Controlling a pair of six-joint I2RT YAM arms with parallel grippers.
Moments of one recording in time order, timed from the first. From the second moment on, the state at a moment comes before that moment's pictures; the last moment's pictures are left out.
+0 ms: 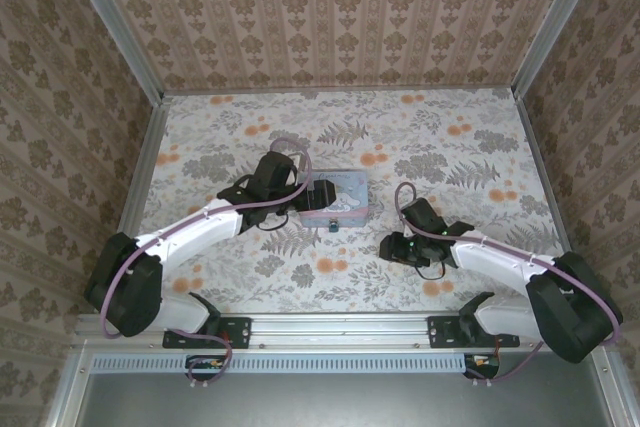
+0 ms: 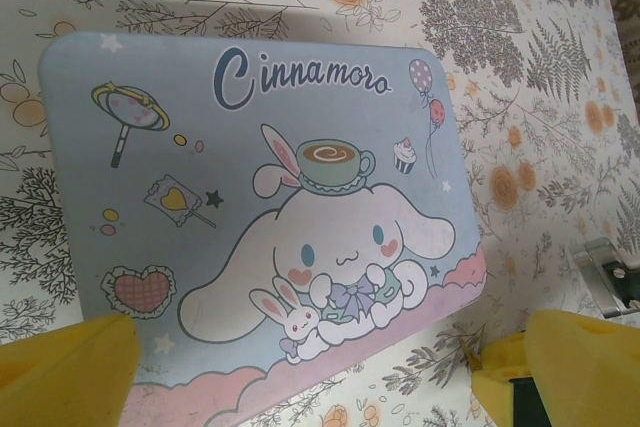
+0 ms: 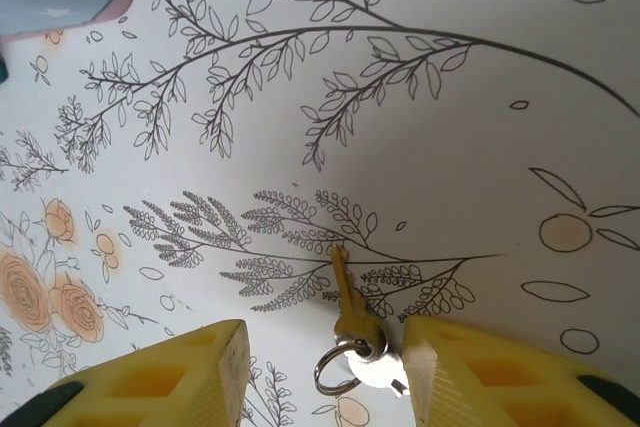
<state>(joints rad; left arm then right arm) -0.70 1.37 0.85 -0.21 0.21 -0.66 0.54 1.22 0.48 -0.38 -0.21 0.73</state>
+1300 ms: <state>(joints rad) -0.64 1.33 0.83 -0.25 0.19 -0.66 0.71 1.43 0.67 -0.59 0.06 0.71</state>
